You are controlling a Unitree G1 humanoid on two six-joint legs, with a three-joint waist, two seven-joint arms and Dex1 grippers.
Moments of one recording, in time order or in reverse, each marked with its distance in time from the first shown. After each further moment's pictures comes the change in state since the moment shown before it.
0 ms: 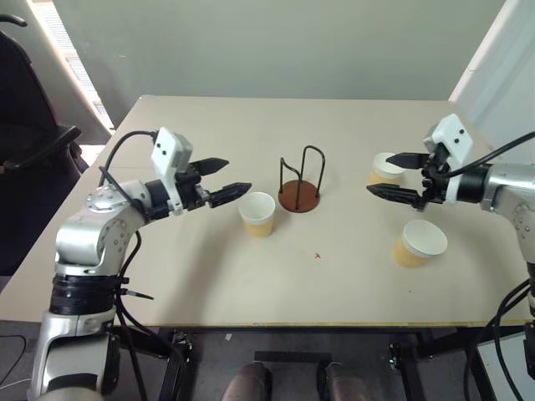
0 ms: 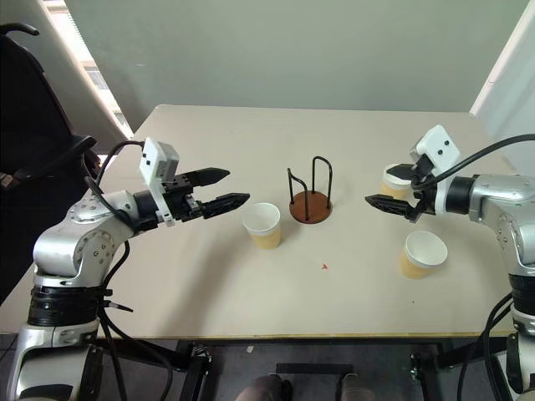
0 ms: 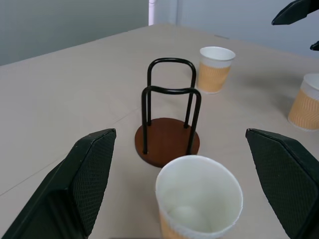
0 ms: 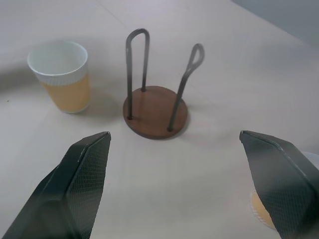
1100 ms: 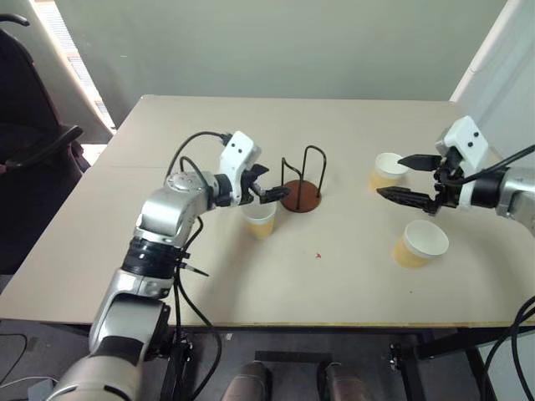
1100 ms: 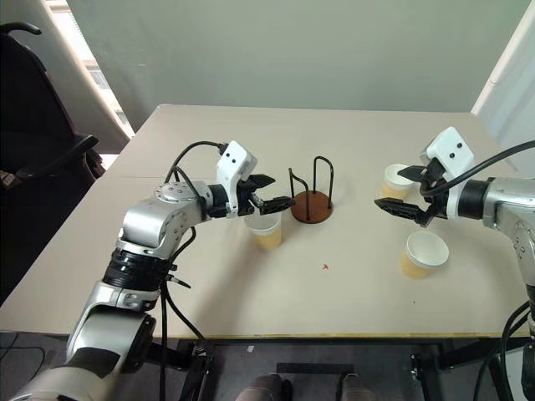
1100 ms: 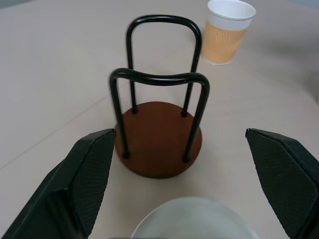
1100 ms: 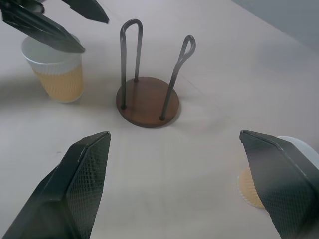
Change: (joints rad) left arm -0.226 -0.229 -0.225 0.248 0.229 0.049 0.097; right arm 0.062 -0.048 -0.040 -0.079 0.029 0.032 -0.035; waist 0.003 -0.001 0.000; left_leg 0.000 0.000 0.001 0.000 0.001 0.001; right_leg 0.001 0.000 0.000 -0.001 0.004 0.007
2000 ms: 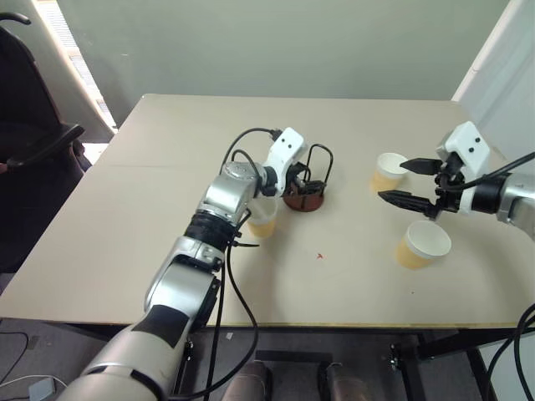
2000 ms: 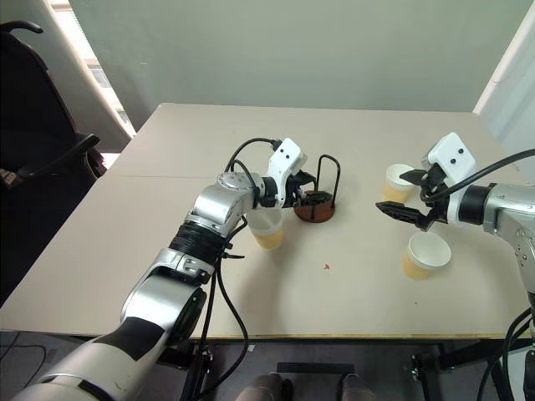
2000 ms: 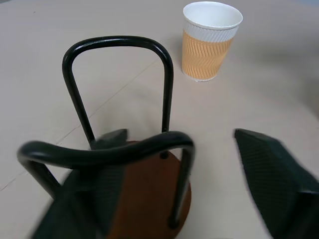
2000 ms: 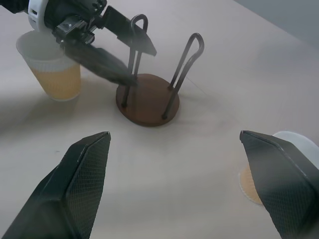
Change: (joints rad) left arm -0.224 -0.245 -0.049 0.445 0.180 -0.237 -0.017; right arm 0.050 0.000 -0.029 -0.031 0.020 0.000 -0.034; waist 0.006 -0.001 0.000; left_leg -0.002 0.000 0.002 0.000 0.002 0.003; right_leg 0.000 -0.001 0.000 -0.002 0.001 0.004
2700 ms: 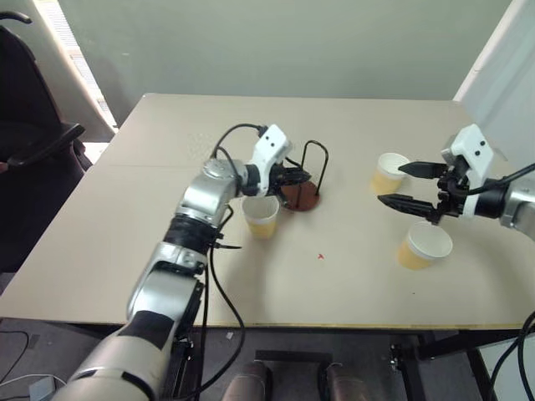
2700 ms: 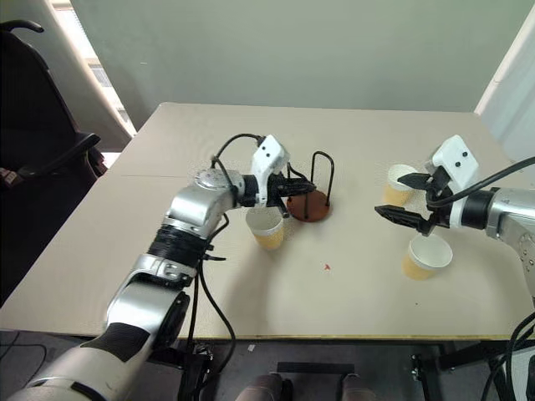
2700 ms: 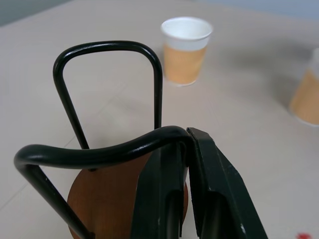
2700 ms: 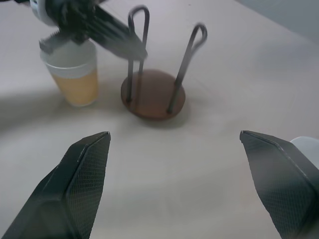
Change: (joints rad) left arm 0.070 0.139 0.026 -0.172 -0.063 -0.033 -0.262; right arm 0.047 -0.042 -0.057 -0.027 0.094 0.028 0.045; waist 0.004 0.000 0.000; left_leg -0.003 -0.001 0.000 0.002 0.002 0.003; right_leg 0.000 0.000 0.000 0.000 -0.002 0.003
